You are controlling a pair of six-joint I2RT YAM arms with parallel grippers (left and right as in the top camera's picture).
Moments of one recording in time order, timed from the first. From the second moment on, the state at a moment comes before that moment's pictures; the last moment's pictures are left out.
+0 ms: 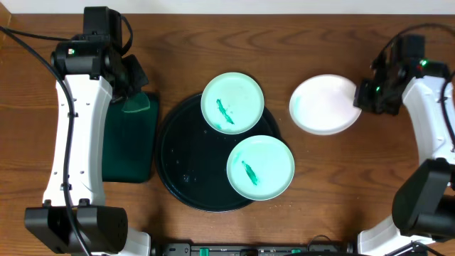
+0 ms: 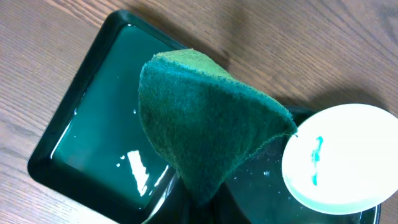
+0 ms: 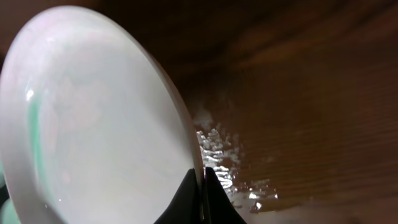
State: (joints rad) left arm 0.02 1.67 1.76 -1.31 -0.08 -0.46; right arm -0.15 1.78 1.44 -1.02 -0.15 0.13
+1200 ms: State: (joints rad) left arm 0.02 1.67 1.69 -1.32 -0.08 -0.45; right arm 0.26 1.78 1.34 -1.11 -0.33 0.11
